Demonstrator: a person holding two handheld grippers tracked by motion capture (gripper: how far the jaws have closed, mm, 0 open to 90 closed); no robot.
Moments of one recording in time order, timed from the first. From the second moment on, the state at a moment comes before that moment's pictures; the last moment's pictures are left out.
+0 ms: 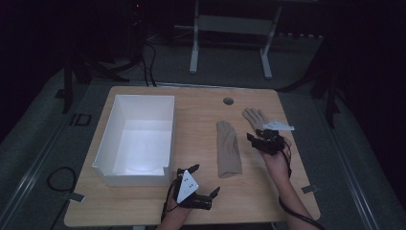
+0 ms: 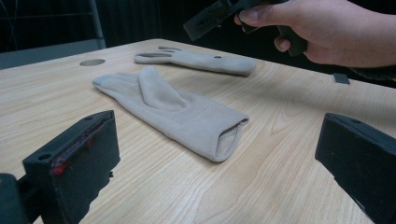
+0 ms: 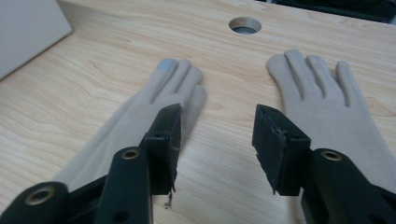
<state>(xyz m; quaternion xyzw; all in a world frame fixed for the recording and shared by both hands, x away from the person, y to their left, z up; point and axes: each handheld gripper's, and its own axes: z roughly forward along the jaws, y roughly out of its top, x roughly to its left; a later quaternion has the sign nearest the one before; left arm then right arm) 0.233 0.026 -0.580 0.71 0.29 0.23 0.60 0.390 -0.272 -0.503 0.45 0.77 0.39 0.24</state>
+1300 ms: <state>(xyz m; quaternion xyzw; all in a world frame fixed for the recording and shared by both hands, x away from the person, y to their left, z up) 0.232 0.027 -0.580 0.71 0.29 0.23 0.60 0.473 -0.335 -0.519 0.44 0.80 0.33 0.23</state>
